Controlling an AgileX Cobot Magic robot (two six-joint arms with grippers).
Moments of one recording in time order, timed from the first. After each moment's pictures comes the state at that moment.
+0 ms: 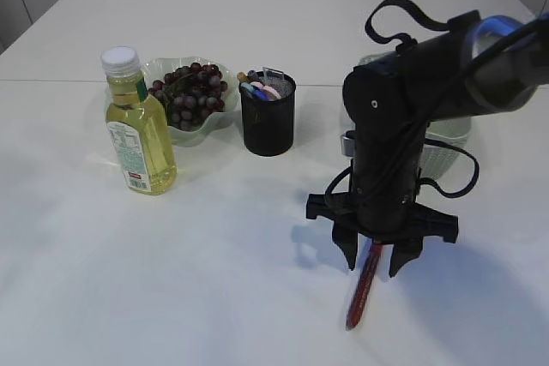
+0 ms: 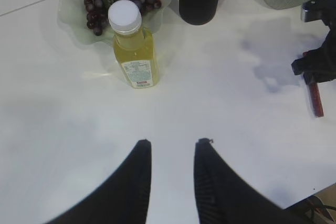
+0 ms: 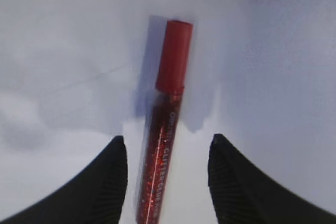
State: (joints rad) left arm -0.50 1.11 -1.37 0.09 1.20 -0.10; right arm 0.52 1.99 -1.27 -0.03 0.98 0.83
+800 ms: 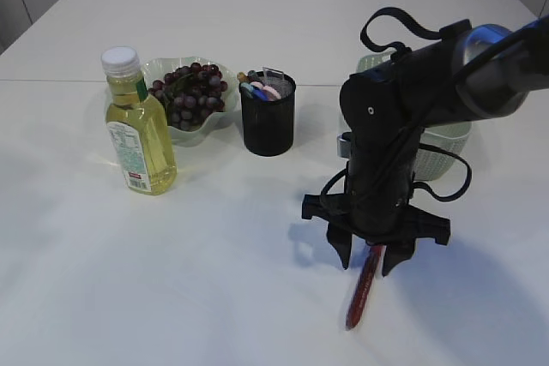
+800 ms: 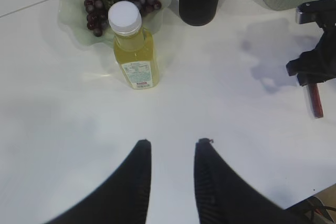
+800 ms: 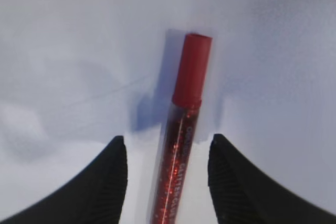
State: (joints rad) left arm -0.50 1.11 -1.37 0.09 1.20 -0.10; right arm 0.52 2.02 -1.27 -0.03 0.93 0.84
